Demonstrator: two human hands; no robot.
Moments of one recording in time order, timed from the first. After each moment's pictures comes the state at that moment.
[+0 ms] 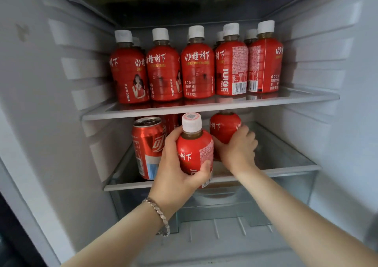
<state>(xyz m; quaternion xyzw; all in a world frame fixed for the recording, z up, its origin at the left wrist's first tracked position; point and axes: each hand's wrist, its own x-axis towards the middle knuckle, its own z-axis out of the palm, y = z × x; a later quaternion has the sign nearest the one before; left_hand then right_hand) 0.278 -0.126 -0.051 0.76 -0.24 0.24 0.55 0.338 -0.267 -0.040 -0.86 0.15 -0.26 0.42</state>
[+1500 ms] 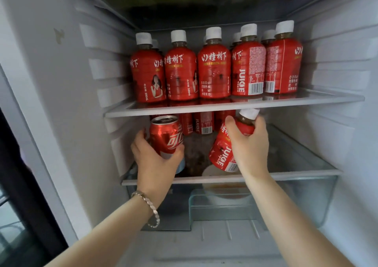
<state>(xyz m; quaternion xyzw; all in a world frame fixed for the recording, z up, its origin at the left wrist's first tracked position) 0.290 -0.088 -0.040 0.77 0.02 0.32 0.55 0.307 -0.248 -0.019 -0.66 0.00 -0.32 0.68</state>
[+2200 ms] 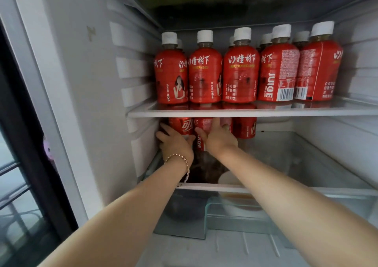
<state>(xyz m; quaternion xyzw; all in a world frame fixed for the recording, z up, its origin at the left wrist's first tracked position) 0.374 -0.089 -0.028 0.87 0.17 0.23 0.39 0.400 -0.184 -0.019 -0.94 -0.05 -0.15 0.30</state>
